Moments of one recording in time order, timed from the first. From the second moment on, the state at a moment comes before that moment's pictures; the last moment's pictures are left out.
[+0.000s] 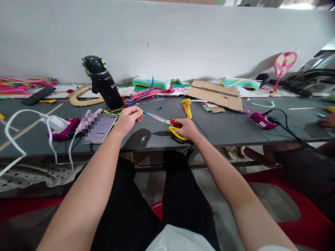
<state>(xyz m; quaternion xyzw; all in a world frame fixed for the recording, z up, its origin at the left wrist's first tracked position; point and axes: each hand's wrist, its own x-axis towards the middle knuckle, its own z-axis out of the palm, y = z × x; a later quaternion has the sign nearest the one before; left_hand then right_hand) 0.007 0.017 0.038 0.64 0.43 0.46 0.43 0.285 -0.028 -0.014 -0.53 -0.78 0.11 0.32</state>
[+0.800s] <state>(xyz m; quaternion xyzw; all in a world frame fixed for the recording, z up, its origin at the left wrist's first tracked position) 0.011 0.019 0.033 0.65 0.45 0.47 0.39 0.282 -0.033 -0.011 -0.54 -0.77 0.09 0.32</state>
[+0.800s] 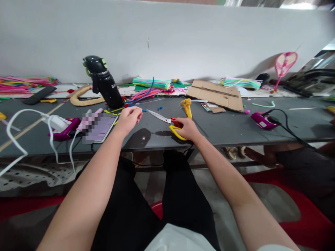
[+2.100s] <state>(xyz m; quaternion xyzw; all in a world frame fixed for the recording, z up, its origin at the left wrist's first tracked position) 0.014 0.017 0.034 0.66 0.45 0.46 0.38 0.283 -0.032 -0.012 -0.55 -0.75 0.09 0.35</state>
